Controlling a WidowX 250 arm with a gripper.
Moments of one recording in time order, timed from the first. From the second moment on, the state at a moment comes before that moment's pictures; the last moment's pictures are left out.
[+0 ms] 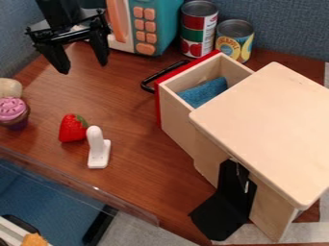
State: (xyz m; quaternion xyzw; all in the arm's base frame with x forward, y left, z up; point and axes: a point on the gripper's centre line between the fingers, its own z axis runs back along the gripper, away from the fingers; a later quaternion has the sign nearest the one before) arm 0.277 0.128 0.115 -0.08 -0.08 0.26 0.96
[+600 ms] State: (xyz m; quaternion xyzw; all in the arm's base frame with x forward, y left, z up) arm 0.250 0.112 0.106 -0.07 -0.11 0.19 0.97
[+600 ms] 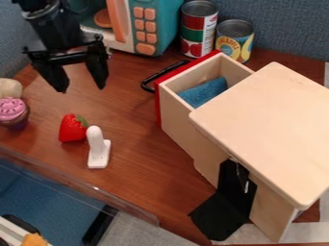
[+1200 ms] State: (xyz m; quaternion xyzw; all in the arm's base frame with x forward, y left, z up) arm 0.239 0.092 0.069 -0.01 -0.11 0.16 0.98
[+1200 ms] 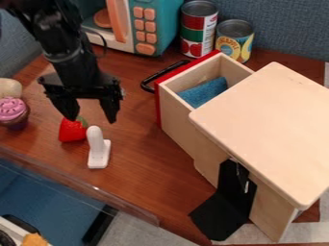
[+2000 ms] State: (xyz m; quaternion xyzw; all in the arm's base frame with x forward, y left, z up) arm 0.233 0.086 0.042 0.00 -0.08 0.18 0.98
